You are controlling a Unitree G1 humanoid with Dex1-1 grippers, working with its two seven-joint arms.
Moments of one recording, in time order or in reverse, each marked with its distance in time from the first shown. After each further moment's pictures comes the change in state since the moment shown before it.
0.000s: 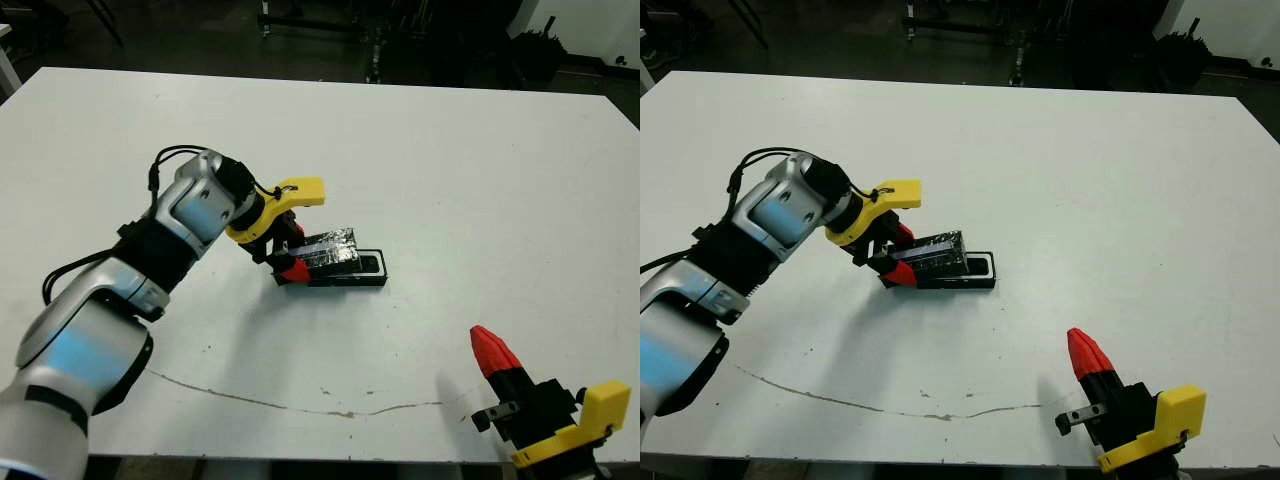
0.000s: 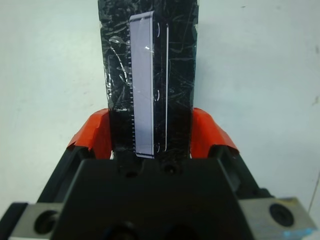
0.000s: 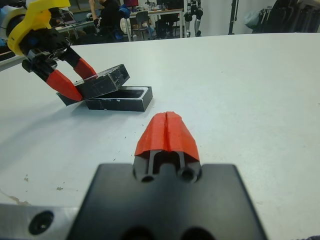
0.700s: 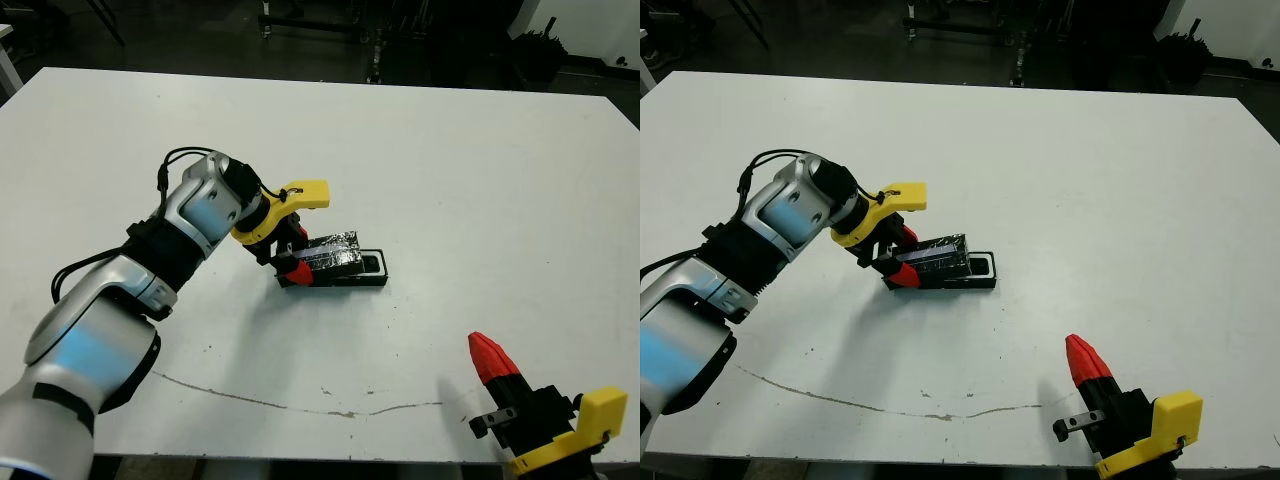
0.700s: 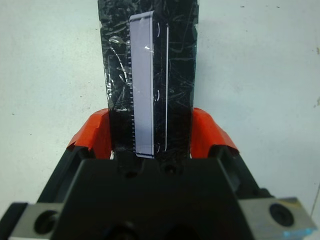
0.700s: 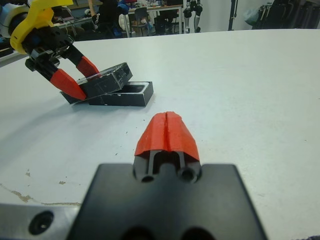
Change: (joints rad) left arm 0.032 -0.015 -0.012 -0.033 0.012 -0.021 0.050; right arm 0.021 0.006 0.010 -0.005 -0.015 -0.004 -0.006
